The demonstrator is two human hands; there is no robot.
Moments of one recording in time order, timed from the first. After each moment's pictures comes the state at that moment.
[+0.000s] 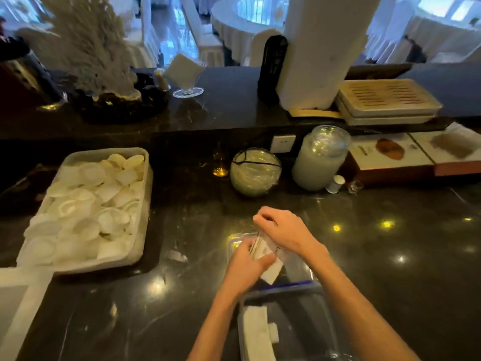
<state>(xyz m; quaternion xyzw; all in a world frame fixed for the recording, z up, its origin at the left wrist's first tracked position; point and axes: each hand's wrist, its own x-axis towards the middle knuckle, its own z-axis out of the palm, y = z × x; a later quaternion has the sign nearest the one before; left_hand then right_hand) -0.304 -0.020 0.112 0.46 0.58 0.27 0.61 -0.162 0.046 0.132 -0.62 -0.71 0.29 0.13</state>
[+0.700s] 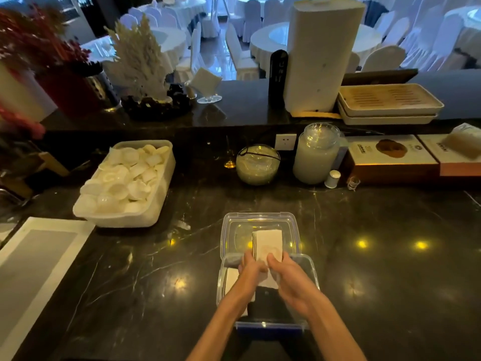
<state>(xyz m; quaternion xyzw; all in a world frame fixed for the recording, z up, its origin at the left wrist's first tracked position) -0.217 -0.156 0.114 0.36 0.62 0.30 0.62 -0.095 -0.142 0.094 -0.52 -0.25 0.75 0.33</state>
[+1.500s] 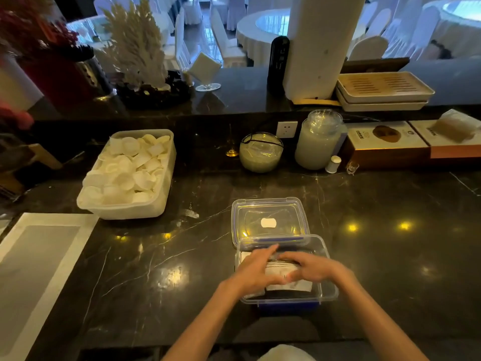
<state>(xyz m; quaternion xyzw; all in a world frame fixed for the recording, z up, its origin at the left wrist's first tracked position) -0.278 -0.159 0.047 0.71 0.53 0.06 0.47 -0.071 -0.134 0.069 -0.52 -0.67 0.51 -0.09</state>
